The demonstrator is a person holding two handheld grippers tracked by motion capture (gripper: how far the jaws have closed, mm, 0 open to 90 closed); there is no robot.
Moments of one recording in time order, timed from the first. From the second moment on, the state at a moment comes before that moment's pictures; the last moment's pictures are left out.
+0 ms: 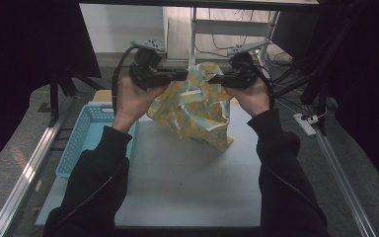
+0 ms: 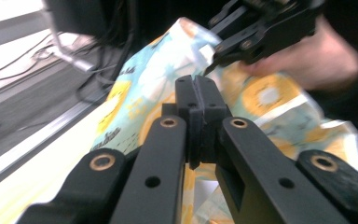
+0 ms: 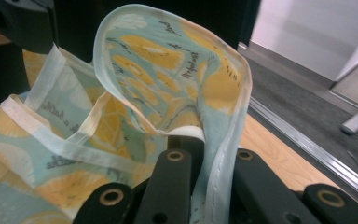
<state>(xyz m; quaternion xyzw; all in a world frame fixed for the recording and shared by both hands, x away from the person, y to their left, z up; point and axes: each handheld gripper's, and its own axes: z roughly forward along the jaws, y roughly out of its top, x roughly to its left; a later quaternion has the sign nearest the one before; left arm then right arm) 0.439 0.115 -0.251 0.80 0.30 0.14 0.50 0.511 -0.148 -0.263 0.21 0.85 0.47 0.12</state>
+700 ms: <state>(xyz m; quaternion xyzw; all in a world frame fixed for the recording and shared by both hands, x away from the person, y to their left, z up) 0.481 0.102 -0.290 0.81 0.33 0.14 0.45 0.535 -0.142 -0.293 0.24 0.85 0.45 0.10</state>
